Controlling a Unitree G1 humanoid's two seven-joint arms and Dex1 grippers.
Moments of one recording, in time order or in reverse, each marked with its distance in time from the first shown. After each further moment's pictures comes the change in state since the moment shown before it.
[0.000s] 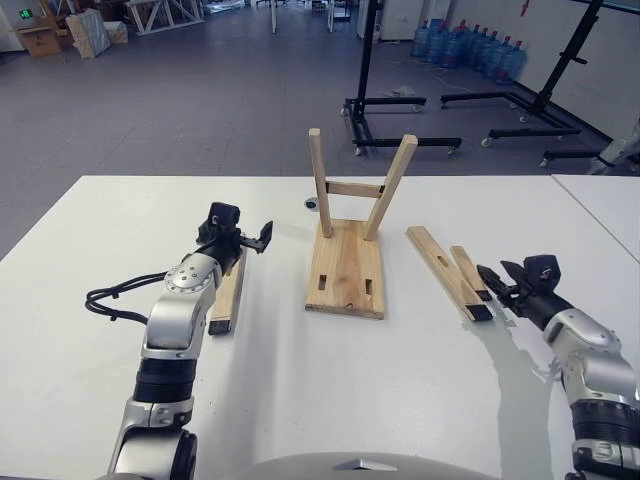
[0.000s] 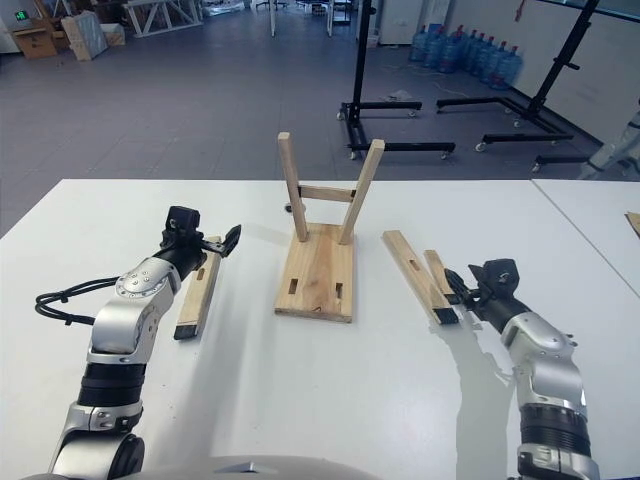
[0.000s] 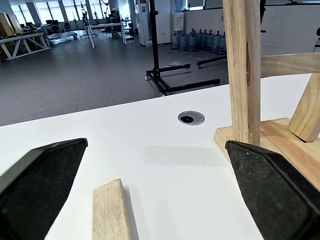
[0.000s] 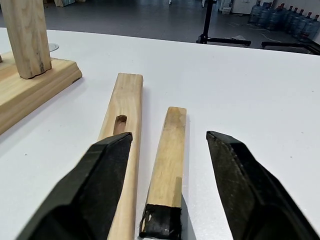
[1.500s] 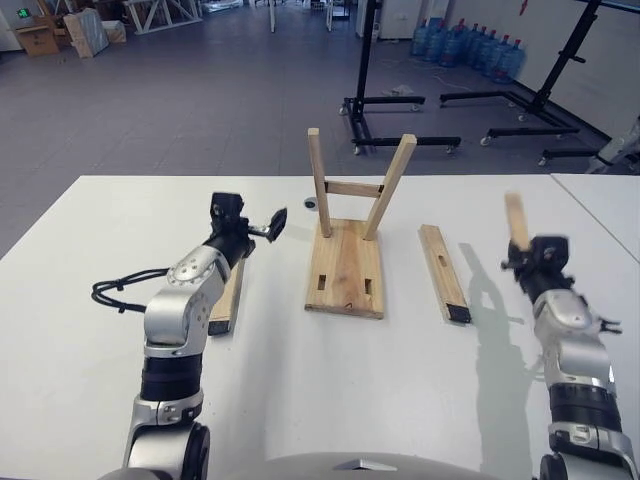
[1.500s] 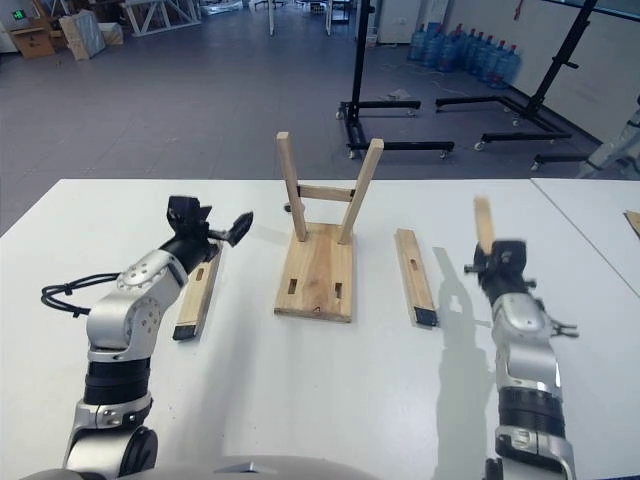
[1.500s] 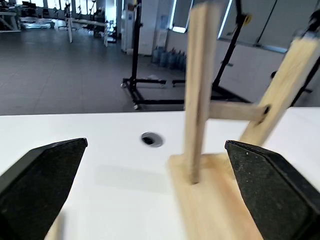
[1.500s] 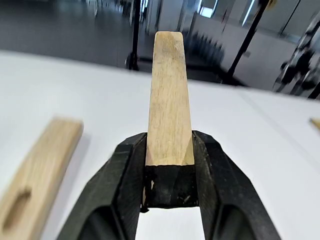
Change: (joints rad) left arm -0.101 -0.113 0.138 -0.157 -0.345 0.226 -0.001; right arm -0.146 0.072 -0.024 -0.186 -0.173 -0.093 -0.473
